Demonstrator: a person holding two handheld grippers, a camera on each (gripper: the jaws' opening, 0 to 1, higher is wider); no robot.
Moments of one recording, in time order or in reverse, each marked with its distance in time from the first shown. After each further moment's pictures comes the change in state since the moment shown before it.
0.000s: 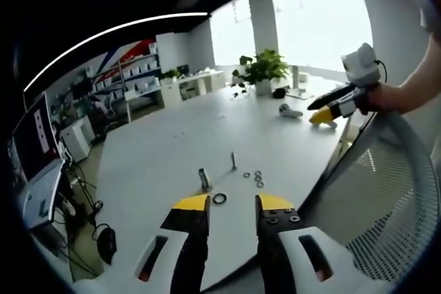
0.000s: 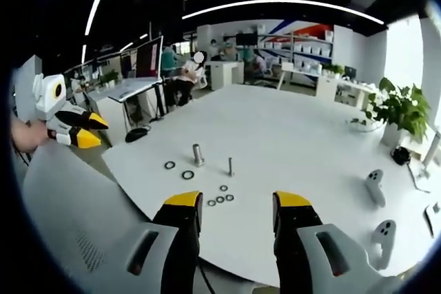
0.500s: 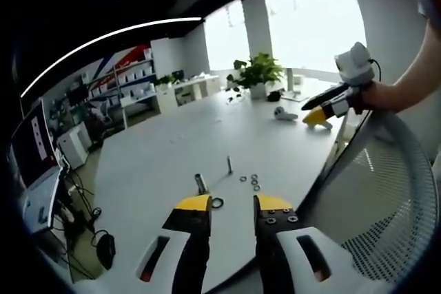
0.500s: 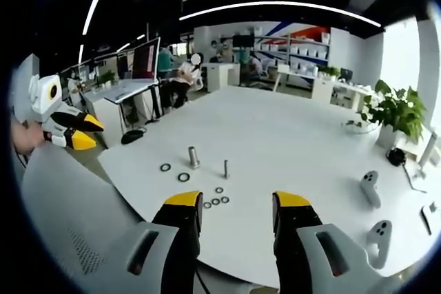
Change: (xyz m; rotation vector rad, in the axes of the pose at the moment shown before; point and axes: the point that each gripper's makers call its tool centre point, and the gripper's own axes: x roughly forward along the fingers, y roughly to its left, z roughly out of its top) left arm 0.000 -0.005 0.004 0.017 -0.024 -0.025; right arm -0.003 -0.009 0.003 0.010 -0.011 -0.049
